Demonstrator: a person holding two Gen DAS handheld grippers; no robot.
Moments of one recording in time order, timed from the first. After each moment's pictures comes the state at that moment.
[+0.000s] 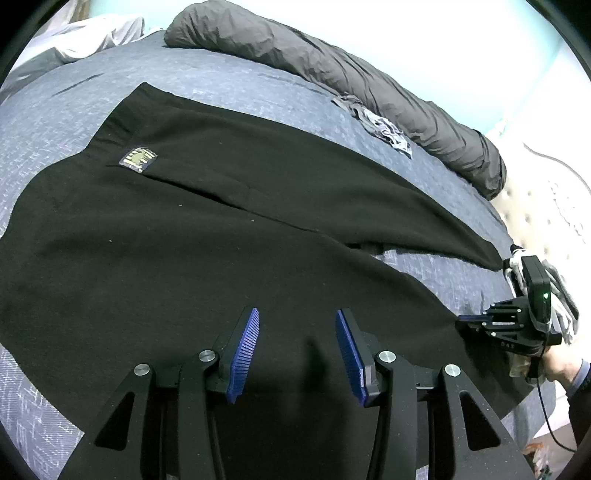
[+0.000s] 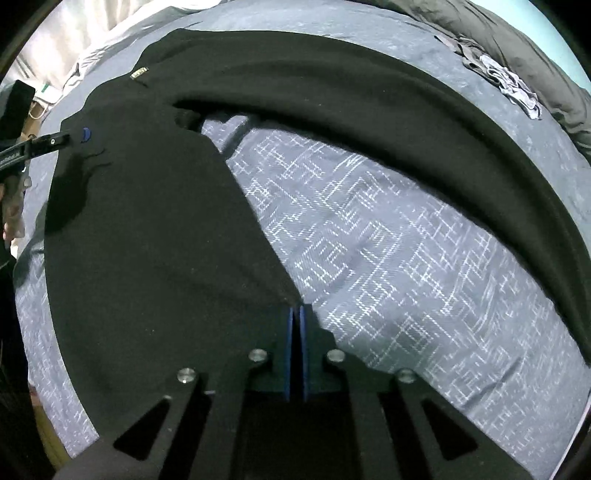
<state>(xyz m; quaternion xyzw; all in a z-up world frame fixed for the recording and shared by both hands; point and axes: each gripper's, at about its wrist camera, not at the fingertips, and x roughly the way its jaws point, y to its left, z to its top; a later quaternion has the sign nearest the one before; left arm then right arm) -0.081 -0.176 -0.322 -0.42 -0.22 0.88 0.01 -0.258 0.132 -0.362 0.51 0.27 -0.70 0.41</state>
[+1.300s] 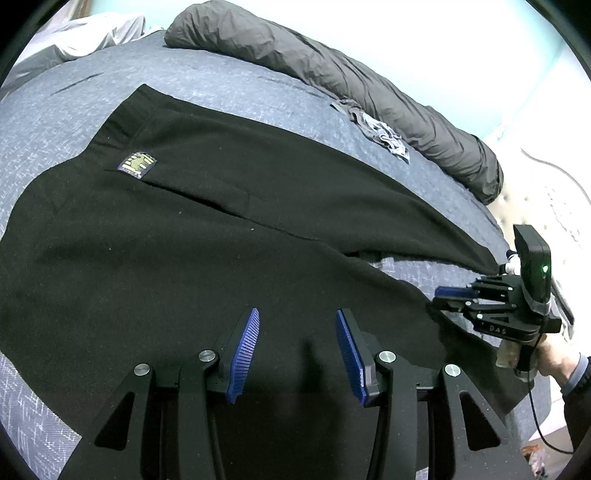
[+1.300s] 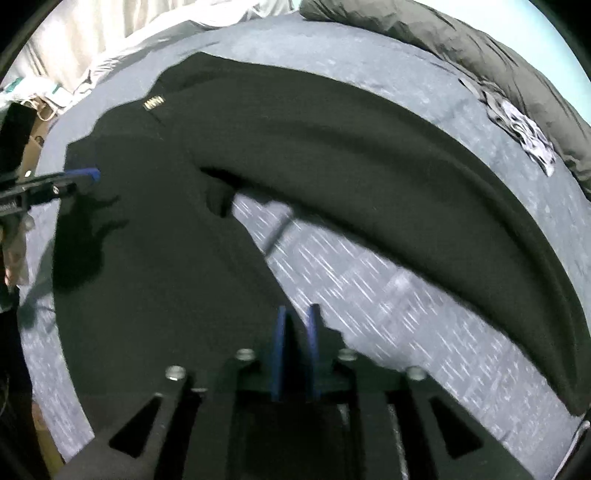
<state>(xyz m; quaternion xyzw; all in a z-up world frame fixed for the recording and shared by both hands) -0.084 -0.178 -0.317 -0.42 -0.23 0.88 0.02 -0.270 0.083 -0.342 0.47 0.27 -0.72 0.44</state>
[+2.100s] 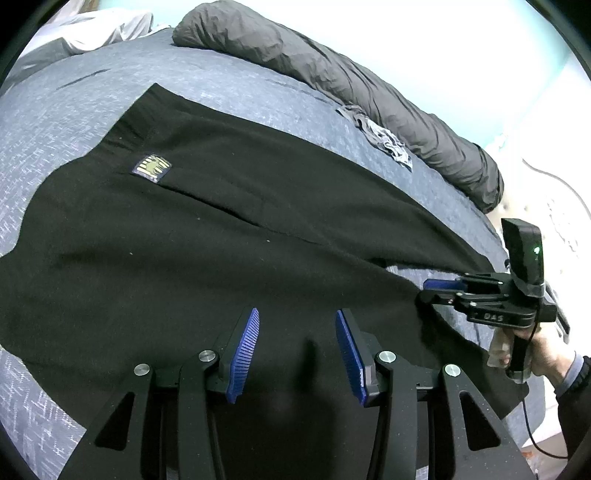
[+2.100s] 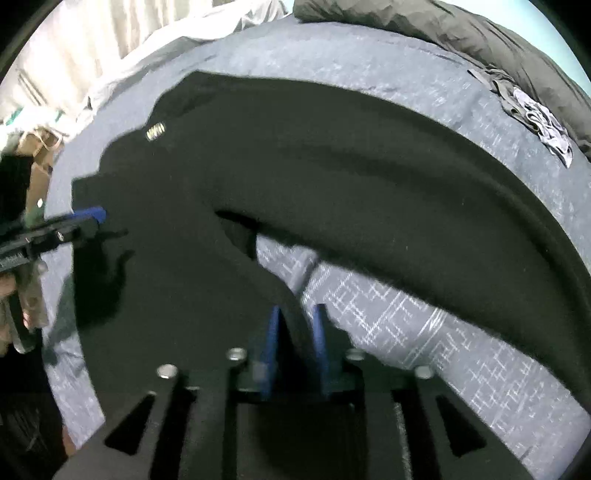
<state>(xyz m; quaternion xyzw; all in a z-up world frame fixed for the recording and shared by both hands) -0.086 -0.194 -0.316 -0.41 -0.24 0.88 0.01 -0.272 0.054 -0.342 0.49 0.21 -0.71 0.46</state>
